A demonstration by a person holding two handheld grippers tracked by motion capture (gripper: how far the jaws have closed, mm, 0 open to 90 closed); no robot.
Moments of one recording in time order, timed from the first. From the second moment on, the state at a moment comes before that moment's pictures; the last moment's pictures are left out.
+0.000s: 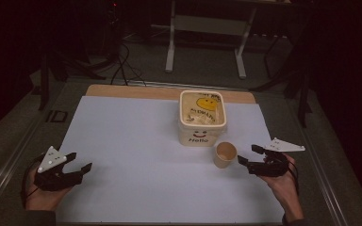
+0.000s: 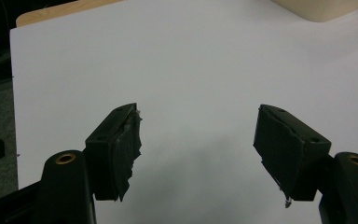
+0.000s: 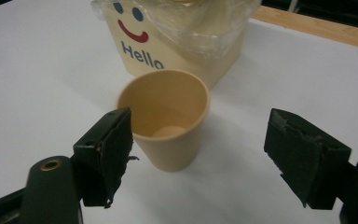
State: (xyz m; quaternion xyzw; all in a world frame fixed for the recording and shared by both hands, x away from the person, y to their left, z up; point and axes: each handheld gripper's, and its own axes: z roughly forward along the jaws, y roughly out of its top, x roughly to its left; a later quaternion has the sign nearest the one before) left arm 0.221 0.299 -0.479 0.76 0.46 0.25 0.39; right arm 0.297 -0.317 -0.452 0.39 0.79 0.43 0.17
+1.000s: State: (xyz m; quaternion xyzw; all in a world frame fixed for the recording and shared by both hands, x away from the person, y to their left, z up) left arm 0.222 0.299 -0.481 0.76 0.47 0.24 0.38; right arm 0.336 -0.267 -0.433 0.36 0.82 0.42 0.16
